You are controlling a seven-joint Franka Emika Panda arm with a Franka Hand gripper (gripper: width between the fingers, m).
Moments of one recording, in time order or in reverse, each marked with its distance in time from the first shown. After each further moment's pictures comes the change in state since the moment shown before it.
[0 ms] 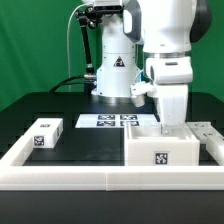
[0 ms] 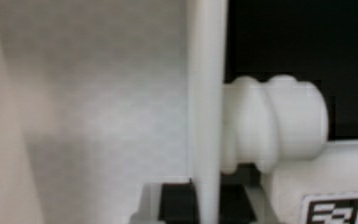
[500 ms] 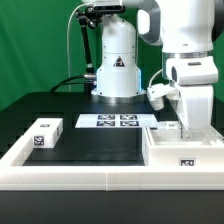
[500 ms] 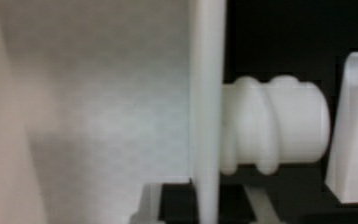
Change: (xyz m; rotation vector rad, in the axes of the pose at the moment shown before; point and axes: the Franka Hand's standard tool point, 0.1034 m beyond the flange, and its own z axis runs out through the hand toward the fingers) arm 0.027 0.026 0.001 0.005 0.009 -0.029
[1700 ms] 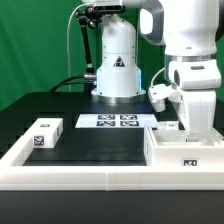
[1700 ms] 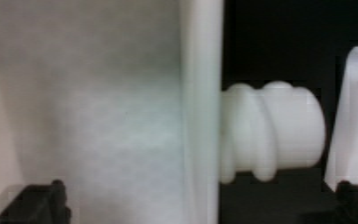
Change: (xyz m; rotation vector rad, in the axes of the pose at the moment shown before) arm 0.001 -0.001 0.001 0.026 -0.006 0.014
